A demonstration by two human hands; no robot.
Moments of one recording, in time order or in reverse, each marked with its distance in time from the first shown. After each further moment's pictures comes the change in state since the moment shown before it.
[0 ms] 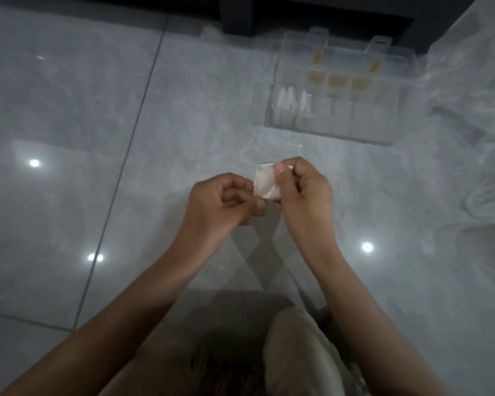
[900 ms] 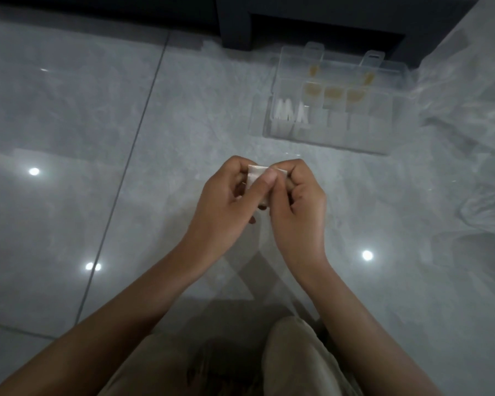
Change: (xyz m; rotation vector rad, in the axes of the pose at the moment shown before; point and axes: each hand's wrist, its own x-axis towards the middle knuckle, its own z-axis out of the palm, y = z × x) left_hand 0.008 0.013 0.007 0.144 -0.030 0.271; right_hand -0.008 -0.015 0.006 0.126 0.019 -0.197
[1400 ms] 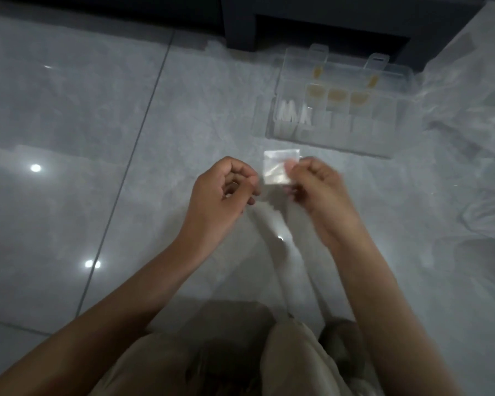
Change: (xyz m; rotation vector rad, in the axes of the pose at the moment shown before) left_hand 0.008 -0.012 -0.006 0.019 0.062 -0.017; right_hand 0.041 0.021 -0.028 0.268 -0.094 0.465
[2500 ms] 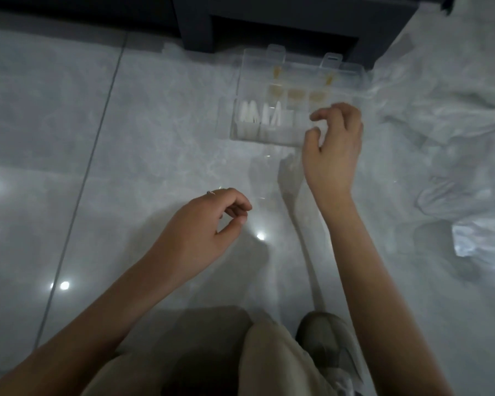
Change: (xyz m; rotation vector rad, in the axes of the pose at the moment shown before) left_hand -0.011 -0.009 0.005 0.450 -0.342 0.223; right_hand 0.056 -0.003 -0.055 -0.910 0.605 -0.682
